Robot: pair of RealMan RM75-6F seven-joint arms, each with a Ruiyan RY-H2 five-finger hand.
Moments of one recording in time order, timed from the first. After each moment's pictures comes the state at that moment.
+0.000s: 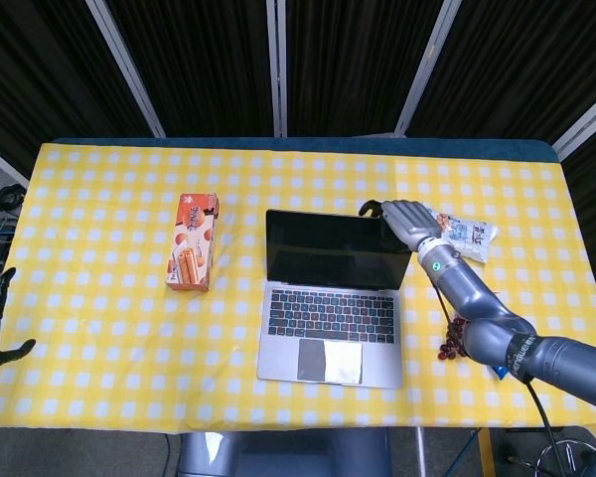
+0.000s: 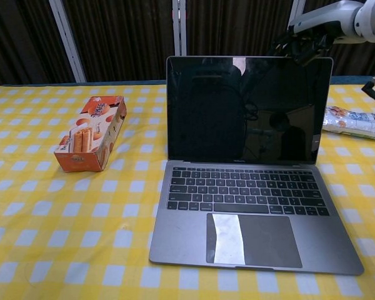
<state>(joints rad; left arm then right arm) -0.10 -1.09 -0.09 -1.75 1.27 1.43 0.31 1.03 -1.15 0.23 -1.52 -0.67 0.57 -0.10</state>
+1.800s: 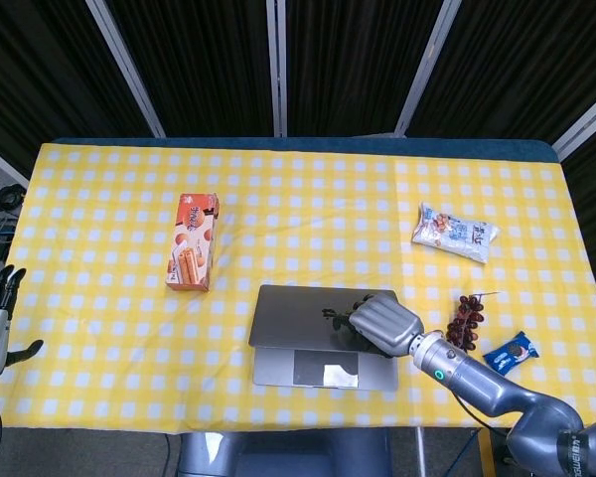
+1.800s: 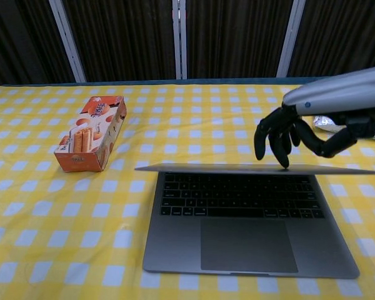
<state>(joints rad) -0.11 -1.12 -0.08 -1.75 1.30 1.45 0.32 0.82 -1.02 0.07 -1.96 -1.37 0.66 -0.13</state>
